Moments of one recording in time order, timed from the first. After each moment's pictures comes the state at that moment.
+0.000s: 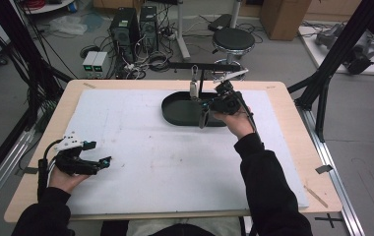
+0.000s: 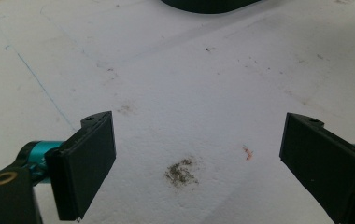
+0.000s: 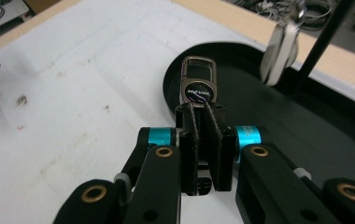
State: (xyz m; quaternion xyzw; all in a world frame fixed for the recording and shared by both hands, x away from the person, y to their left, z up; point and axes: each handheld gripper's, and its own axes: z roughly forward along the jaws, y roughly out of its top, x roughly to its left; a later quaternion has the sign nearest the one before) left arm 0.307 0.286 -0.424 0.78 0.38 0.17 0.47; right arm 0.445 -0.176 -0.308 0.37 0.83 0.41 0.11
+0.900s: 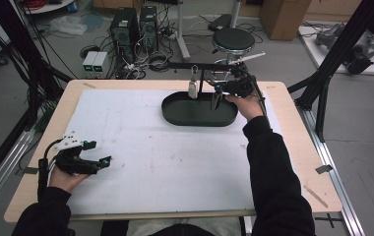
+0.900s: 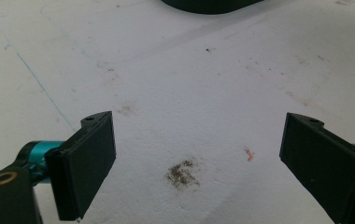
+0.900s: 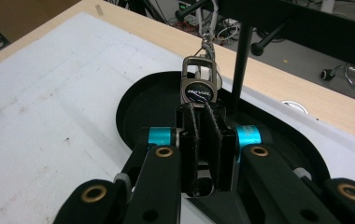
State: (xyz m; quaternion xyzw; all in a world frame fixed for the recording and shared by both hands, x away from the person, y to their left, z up) left arm 0.308 0.286 -0.425 0.78 0.38 0.17 0.47; right arm 0.481 -0.211 -0.283 0.41 0.80 0.41 0.15
